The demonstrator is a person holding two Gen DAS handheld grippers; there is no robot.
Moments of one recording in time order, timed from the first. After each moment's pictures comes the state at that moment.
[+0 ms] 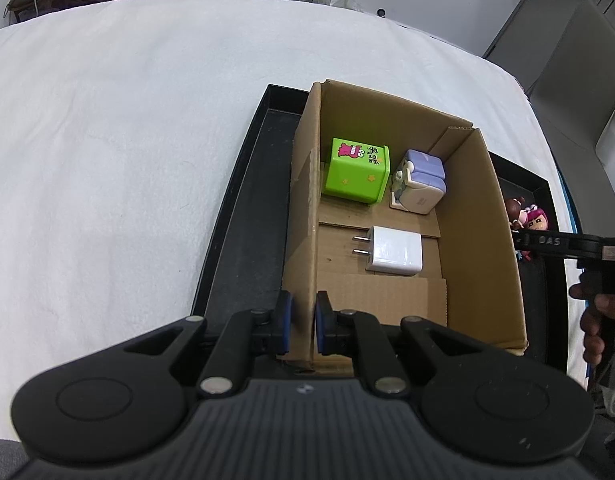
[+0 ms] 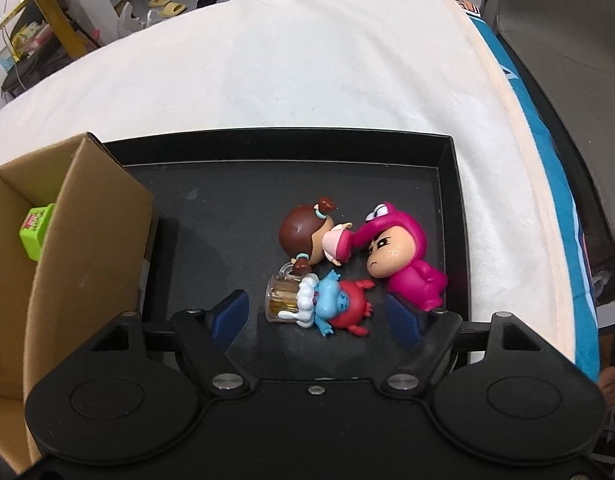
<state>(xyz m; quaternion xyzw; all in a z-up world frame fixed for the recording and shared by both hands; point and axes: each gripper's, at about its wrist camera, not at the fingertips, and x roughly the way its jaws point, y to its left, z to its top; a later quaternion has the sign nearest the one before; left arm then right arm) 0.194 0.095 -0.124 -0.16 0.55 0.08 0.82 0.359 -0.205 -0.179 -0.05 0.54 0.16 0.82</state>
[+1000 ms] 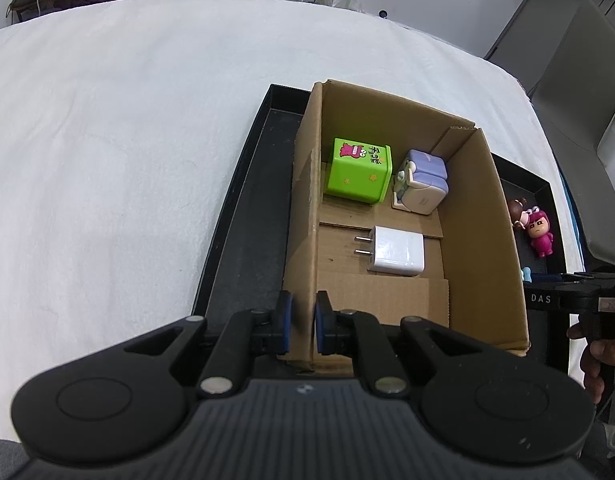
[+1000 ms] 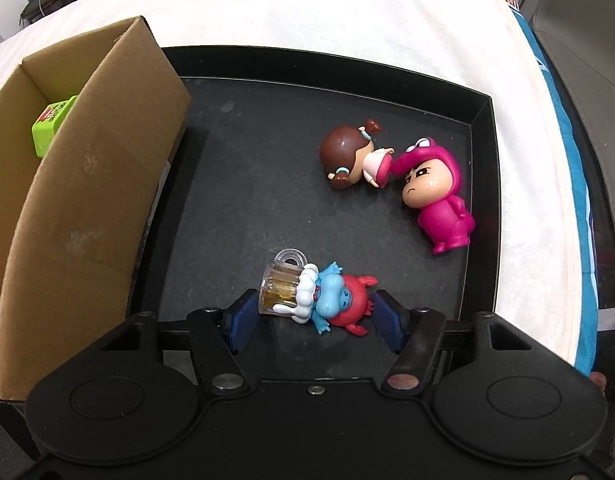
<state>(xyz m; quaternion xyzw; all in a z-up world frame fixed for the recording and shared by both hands) 0.194 0.094 -0.123 -0.16 0.55 0.09 0.82 0.319 -0.187 -0.189 -0.13 0.57 0.19 0.79</state>
